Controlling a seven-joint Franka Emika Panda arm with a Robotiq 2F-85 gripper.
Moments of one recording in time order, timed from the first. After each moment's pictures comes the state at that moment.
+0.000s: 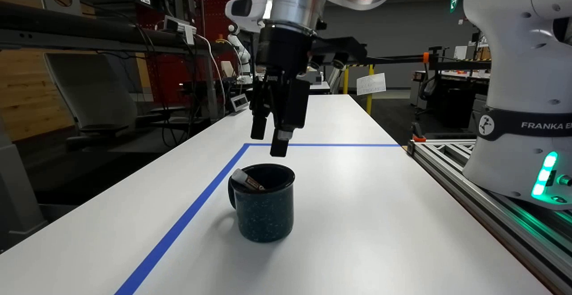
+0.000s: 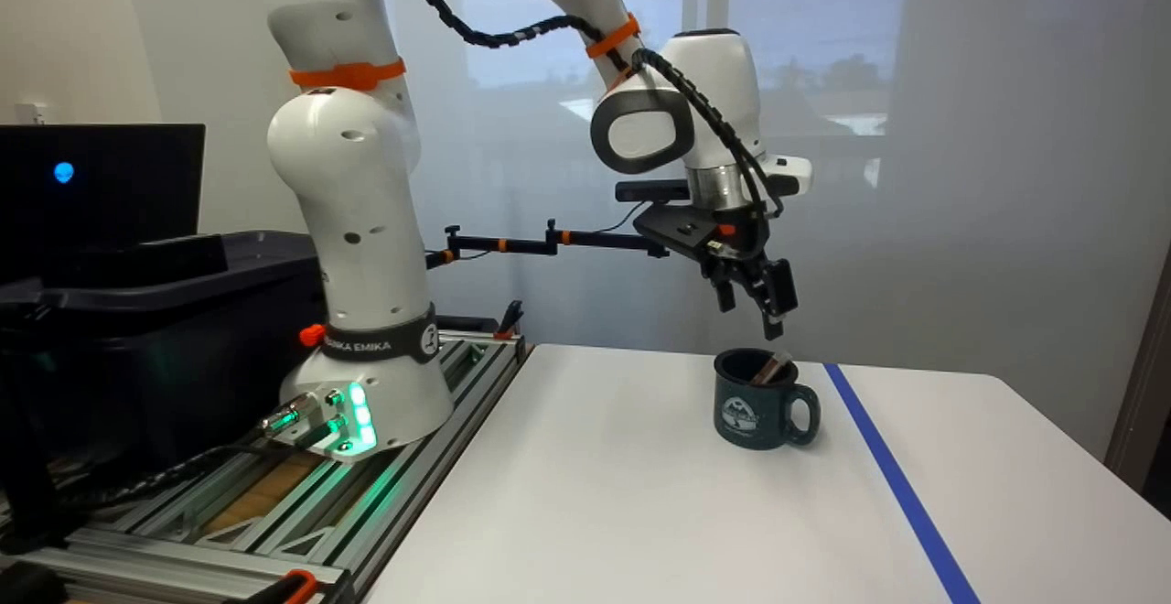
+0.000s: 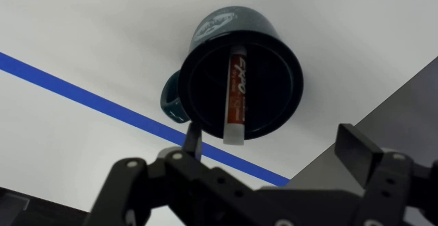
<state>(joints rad) 0.38 -0.10 -0.12 -2.76 0.32 2.92 -0.61</state>
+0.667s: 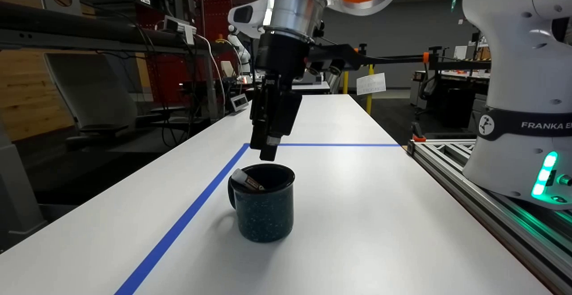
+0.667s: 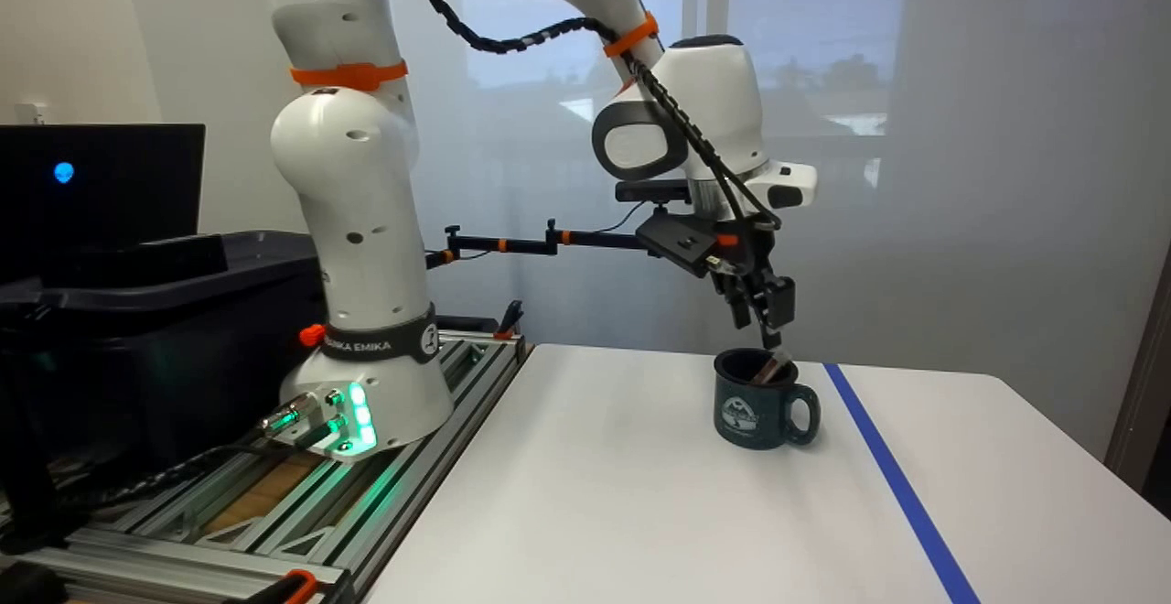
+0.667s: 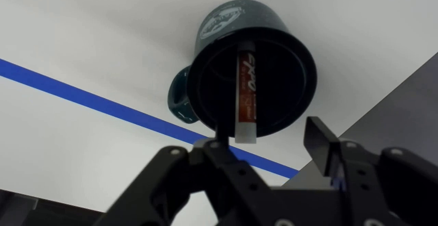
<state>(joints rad) 0.41 -0.07 -0.14 -2.75 0.54 2.96 -0.78</state>
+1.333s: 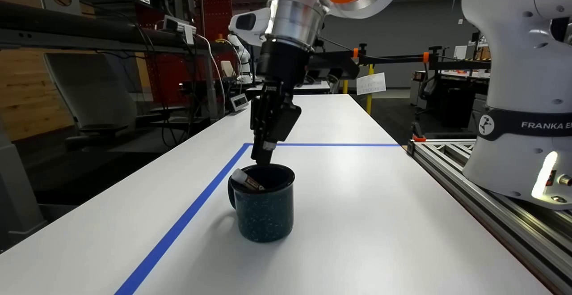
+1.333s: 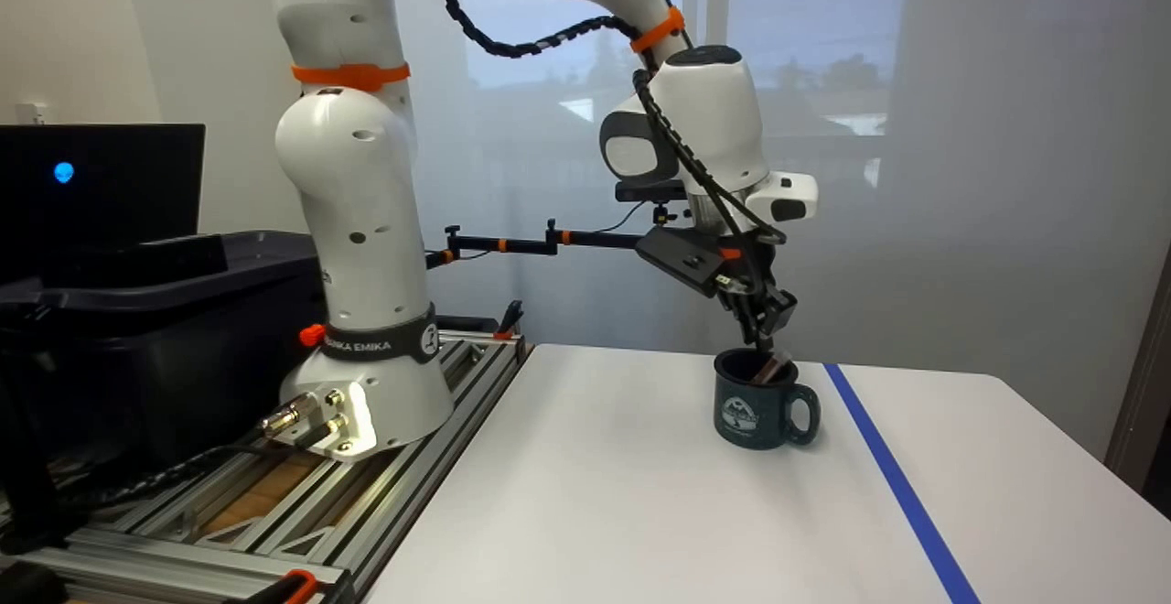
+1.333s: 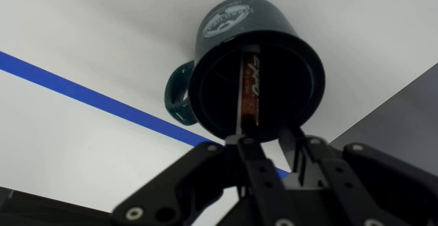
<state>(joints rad) 0.44 -0.03 -0.16 -2.72 0.85 2.95 -1.14</state>
